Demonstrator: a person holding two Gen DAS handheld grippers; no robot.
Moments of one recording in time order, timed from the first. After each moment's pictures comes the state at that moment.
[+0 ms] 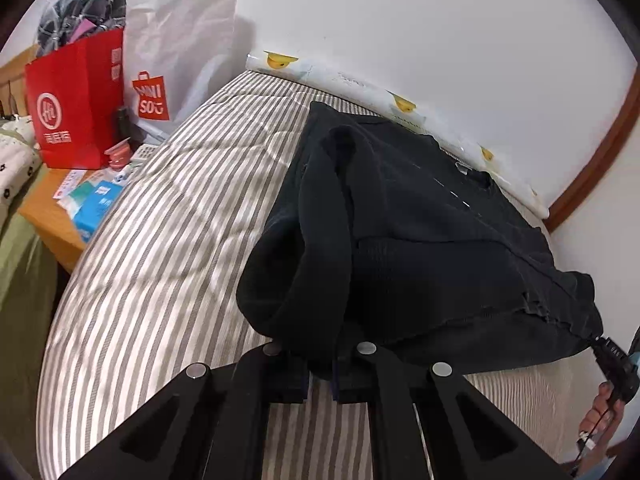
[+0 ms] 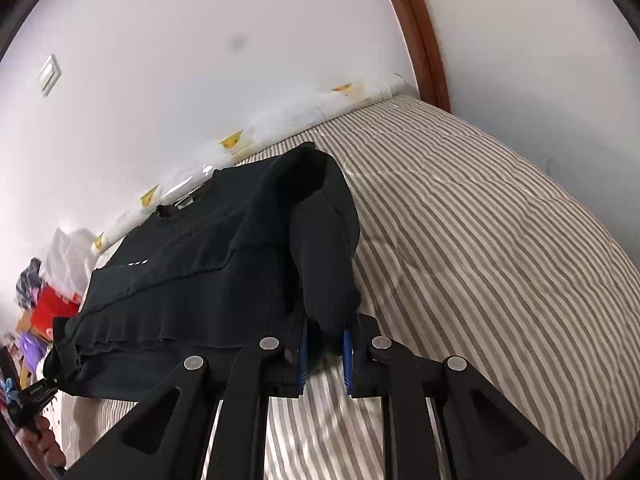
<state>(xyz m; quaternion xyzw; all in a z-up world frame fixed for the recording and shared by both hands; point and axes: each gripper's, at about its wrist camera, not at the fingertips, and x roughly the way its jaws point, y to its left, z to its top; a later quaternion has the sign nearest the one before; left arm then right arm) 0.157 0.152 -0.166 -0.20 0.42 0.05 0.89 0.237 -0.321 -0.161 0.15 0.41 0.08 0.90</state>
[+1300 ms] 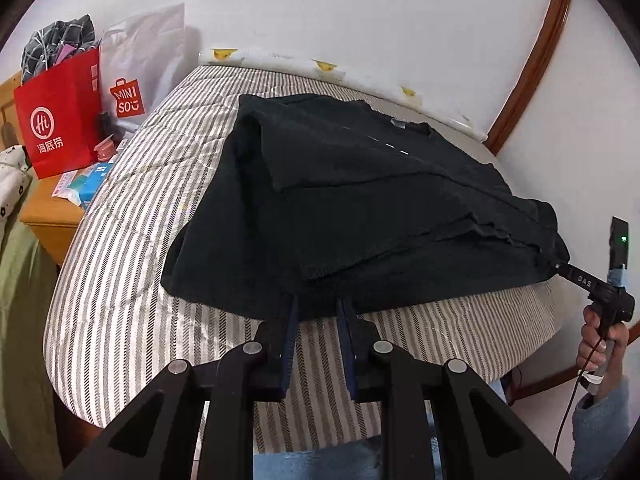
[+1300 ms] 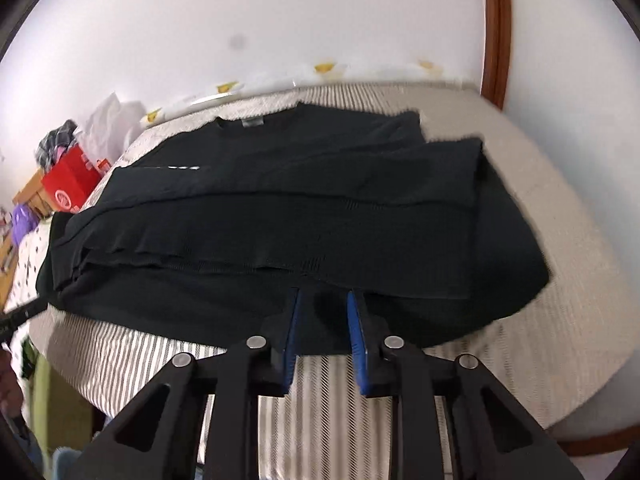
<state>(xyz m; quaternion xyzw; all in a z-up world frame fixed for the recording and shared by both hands) 0.035 0.102 -0.159 -0.13 0.43 -0.04 0.89 0.121 -0.250 -0.167 0.02 0.46 0.15 0.87</state>
